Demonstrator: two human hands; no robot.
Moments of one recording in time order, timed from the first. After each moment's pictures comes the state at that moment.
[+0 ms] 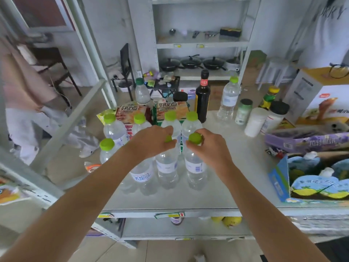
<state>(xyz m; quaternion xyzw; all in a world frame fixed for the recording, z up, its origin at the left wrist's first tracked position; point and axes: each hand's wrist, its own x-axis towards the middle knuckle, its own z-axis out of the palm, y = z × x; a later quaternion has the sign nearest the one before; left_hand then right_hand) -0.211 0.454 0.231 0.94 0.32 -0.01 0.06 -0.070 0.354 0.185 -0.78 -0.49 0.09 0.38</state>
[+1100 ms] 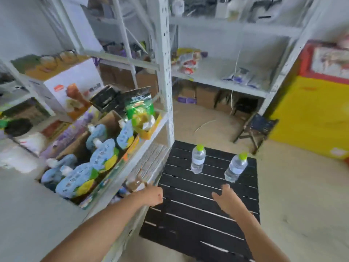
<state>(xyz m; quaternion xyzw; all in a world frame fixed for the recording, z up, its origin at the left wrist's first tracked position) 0.103 0.078 0.021 0.90 -0.15 -0.41 0.04 0.051 -0.168 0.016 -0.91 0.20 0.25 0.26</state>
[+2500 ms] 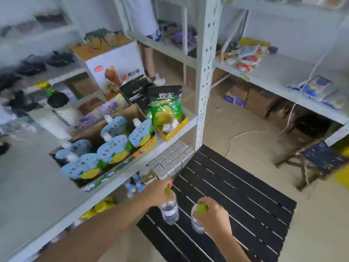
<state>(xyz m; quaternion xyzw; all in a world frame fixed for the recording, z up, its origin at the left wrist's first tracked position) 0.153 0.020 0.007 0.92 0.04 -0.28 0.26 0.123 -0.181 0.002 -0.91 0.05 0.21 0.35</state>
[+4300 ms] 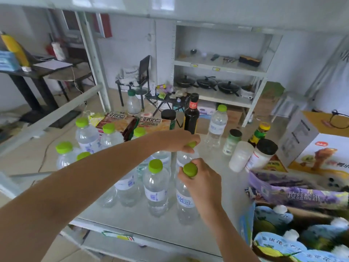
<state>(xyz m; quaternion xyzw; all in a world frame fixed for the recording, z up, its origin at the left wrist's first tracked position) -0.029 0.473 0.206 0.97 0.22 -0.04 0.07 0.012 0.314 0.172 -0.77 -0.51 0.00 0.38</state>
